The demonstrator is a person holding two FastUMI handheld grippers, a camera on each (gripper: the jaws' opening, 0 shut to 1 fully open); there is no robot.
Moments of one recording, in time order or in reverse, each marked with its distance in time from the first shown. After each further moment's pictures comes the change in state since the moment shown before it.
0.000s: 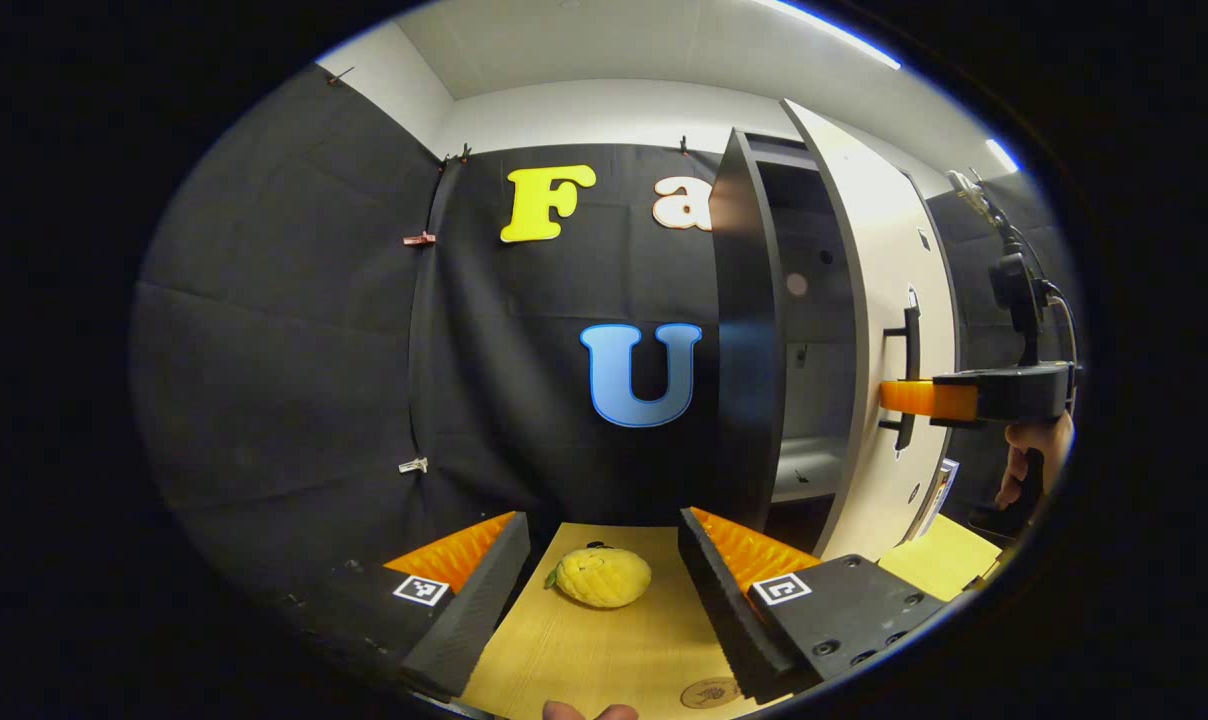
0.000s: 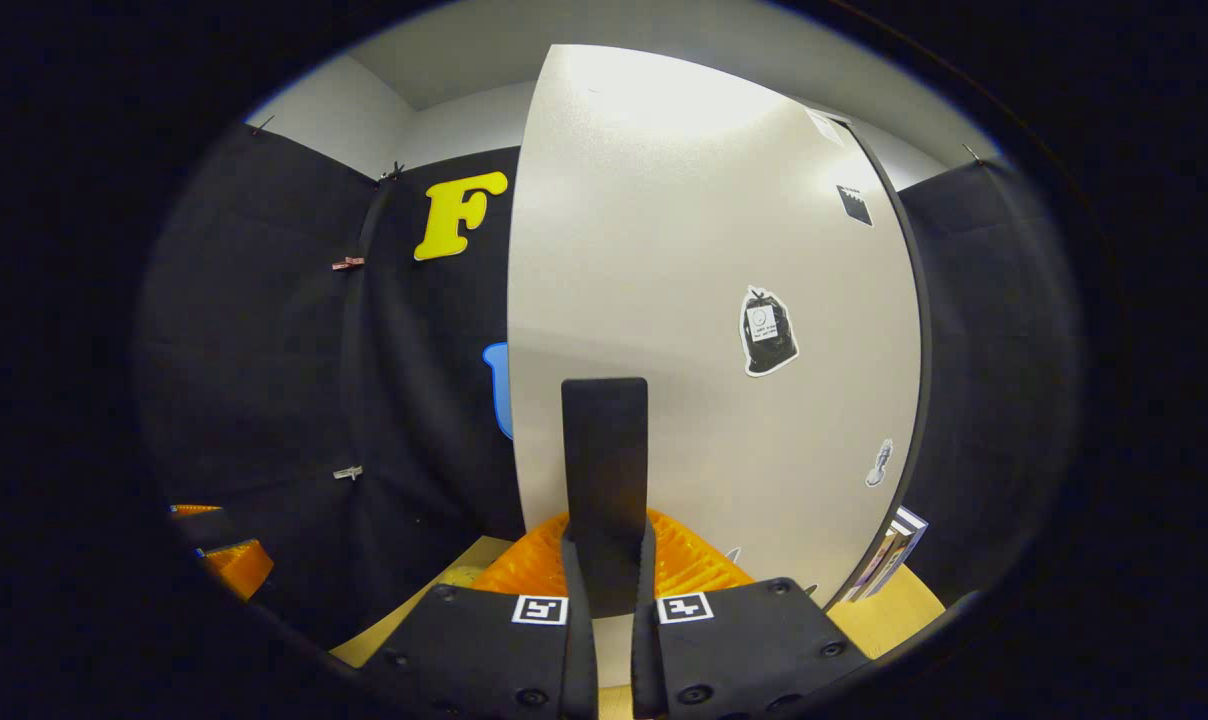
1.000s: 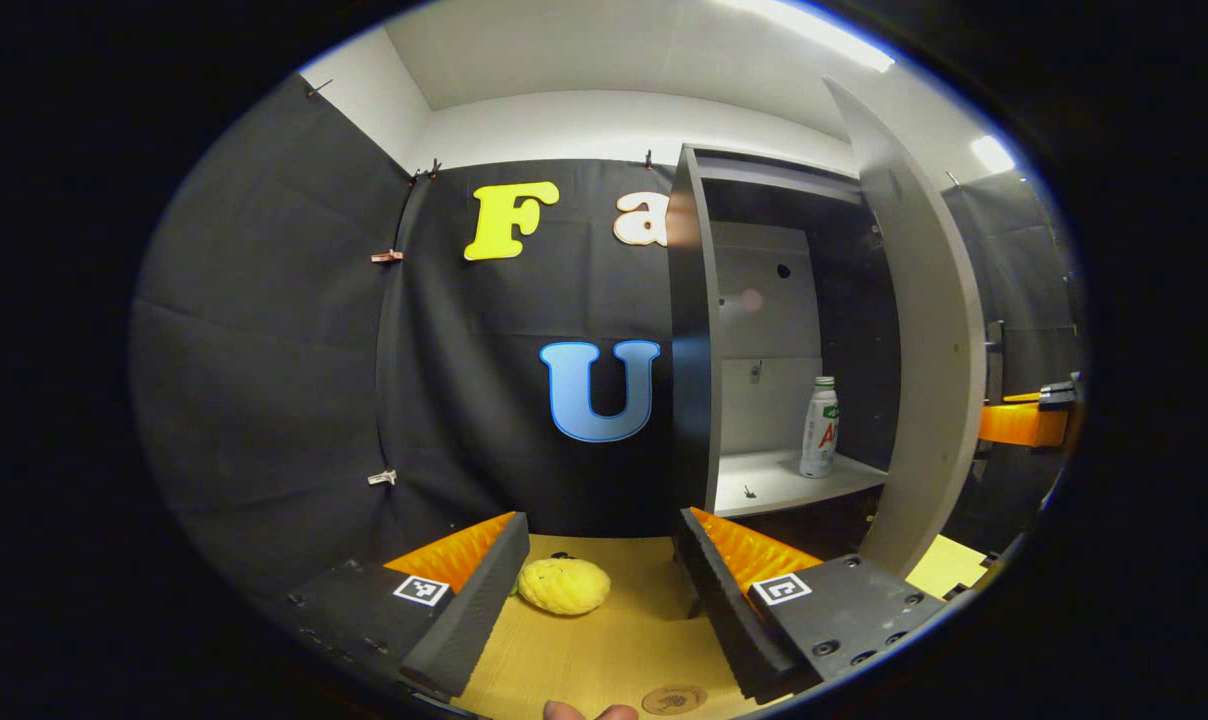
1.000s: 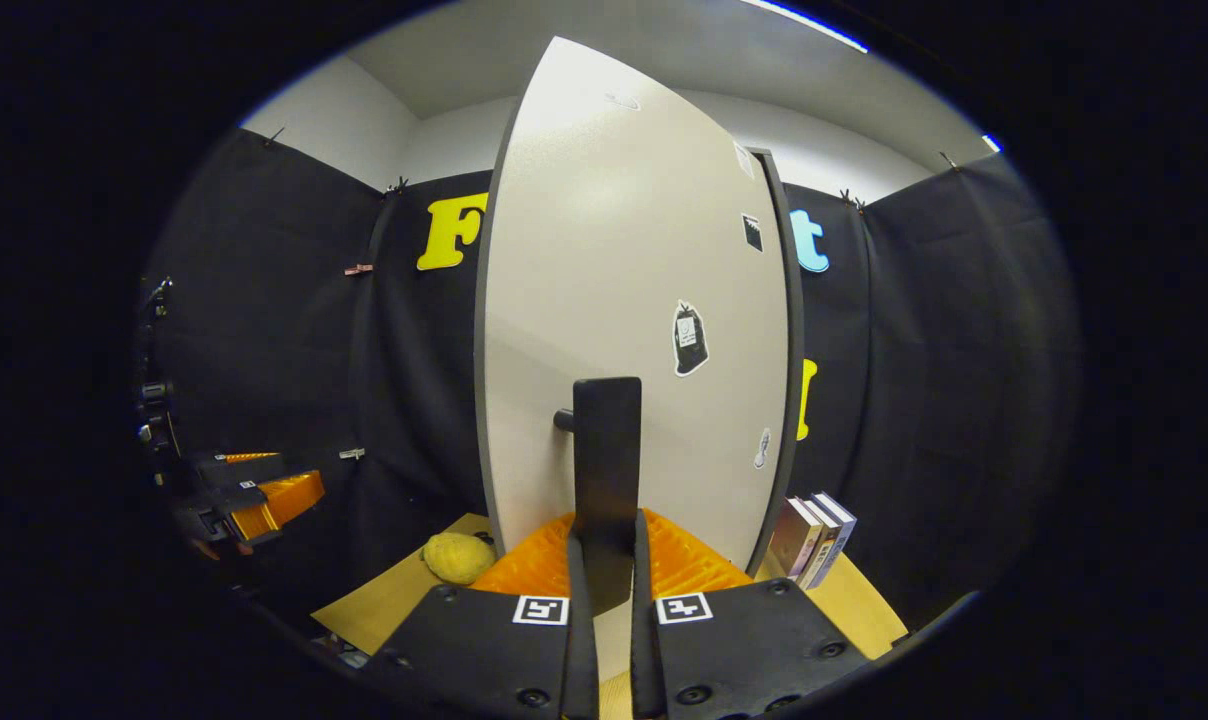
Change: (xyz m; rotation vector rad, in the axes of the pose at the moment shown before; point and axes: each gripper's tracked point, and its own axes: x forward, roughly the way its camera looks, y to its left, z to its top) left arm -0.010 -0.058 0.017 0.007 -0.034 -0.081; right arm -0.119 -0.095 0.005 -0.027 -0.011 -0.017
